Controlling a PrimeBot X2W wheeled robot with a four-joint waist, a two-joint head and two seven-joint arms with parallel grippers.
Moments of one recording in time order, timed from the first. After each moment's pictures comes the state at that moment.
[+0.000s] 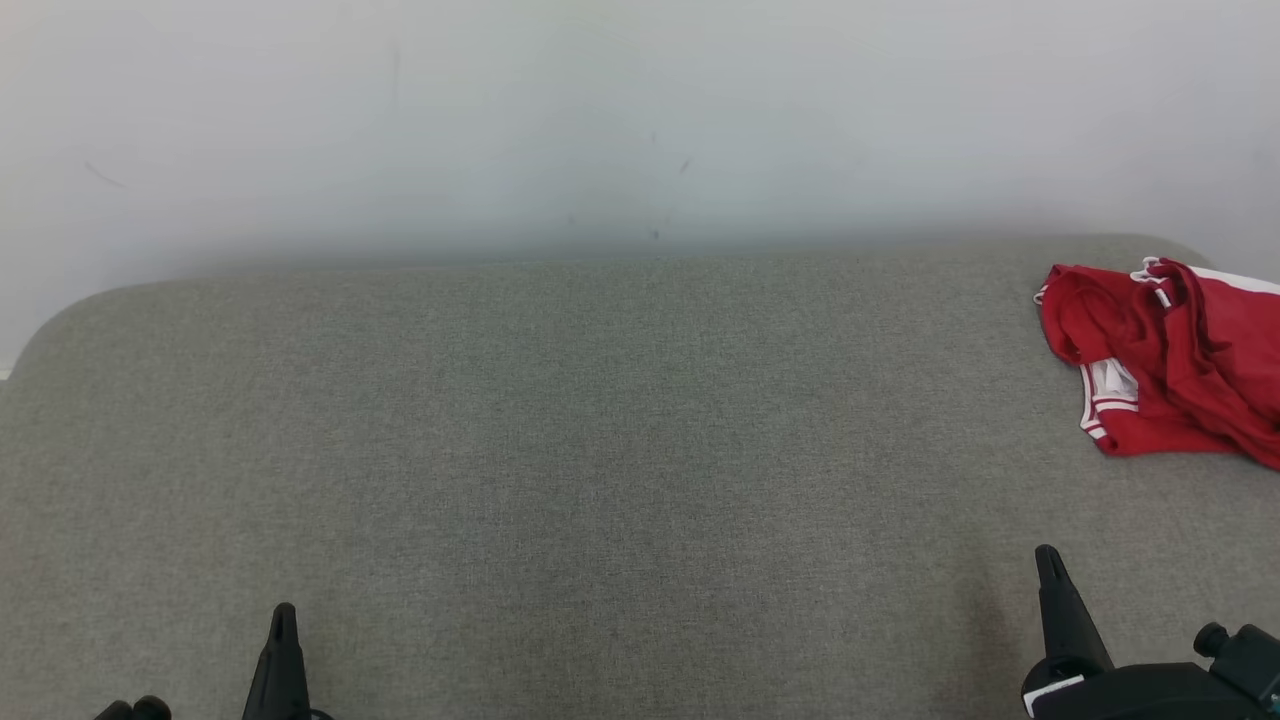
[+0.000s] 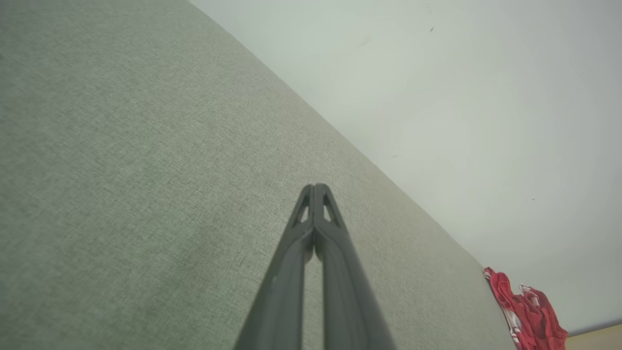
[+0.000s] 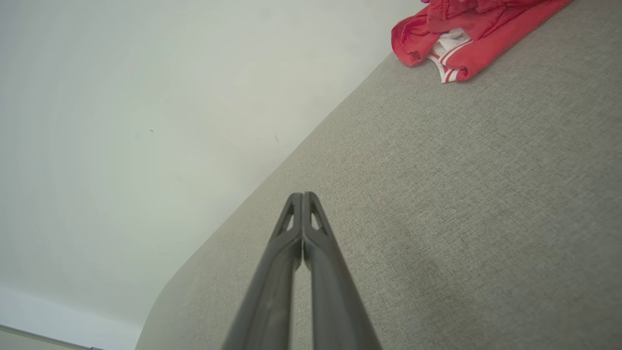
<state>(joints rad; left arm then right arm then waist) 0.00 0.05 0.07 0.21 -0.80 -0.10 -0.09 -0.01 -0.11 0.01 0.22 0.91 0.13 -0.09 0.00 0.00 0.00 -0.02</state>
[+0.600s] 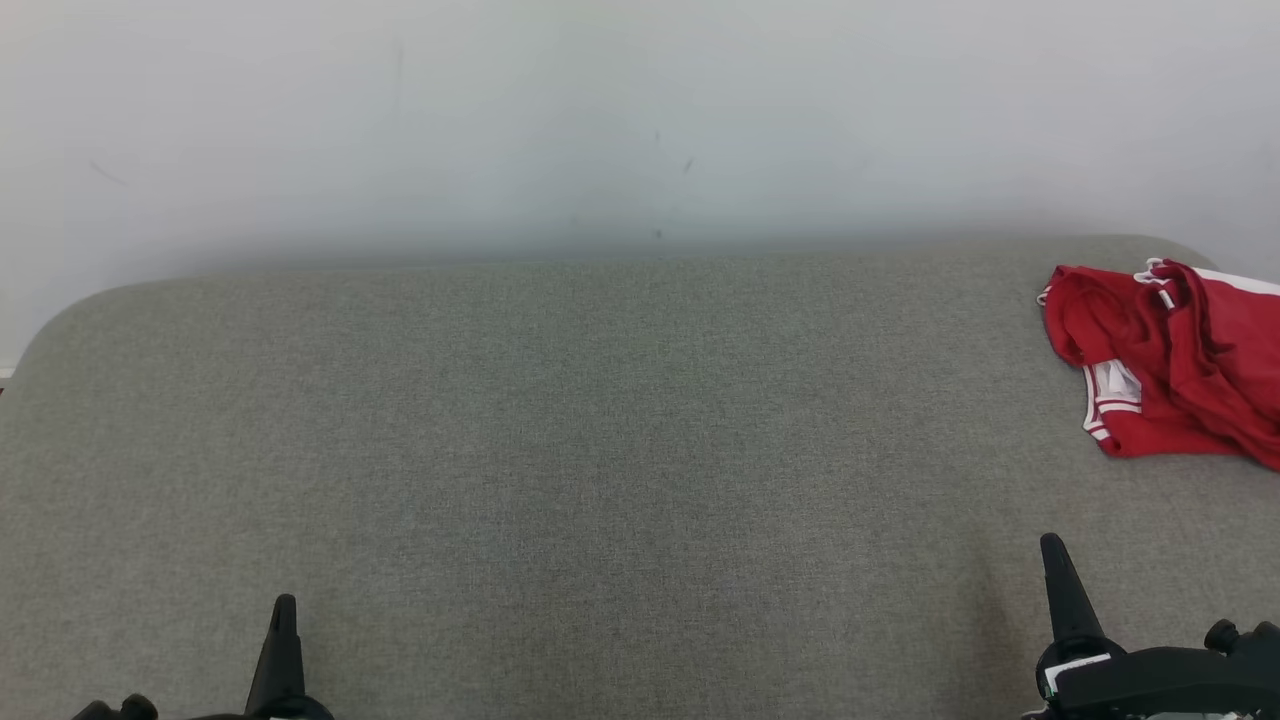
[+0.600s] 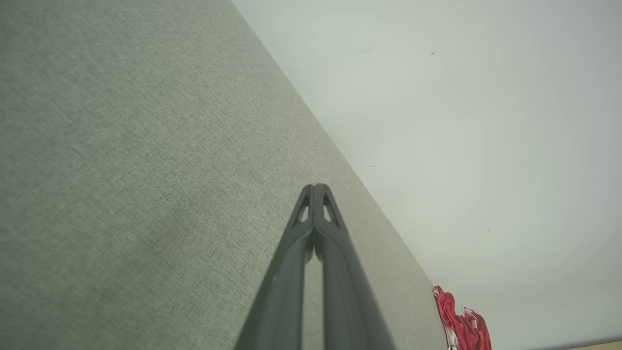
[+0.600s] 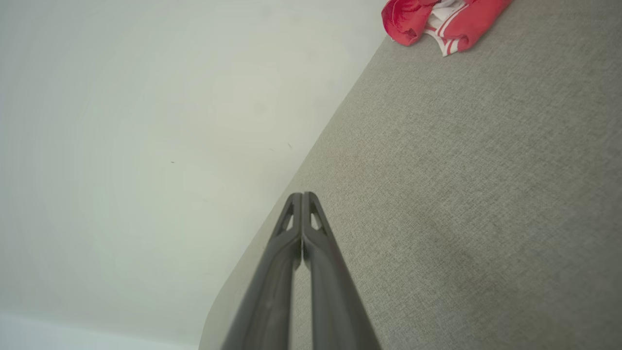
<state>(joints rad) -0.03 0.05 0.08 0.22 -1.02 -0.11 -0.03 -0.04 -0.10 -0.02 0.23 1.10 0.13 -0.03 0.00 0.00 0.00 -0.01</state>
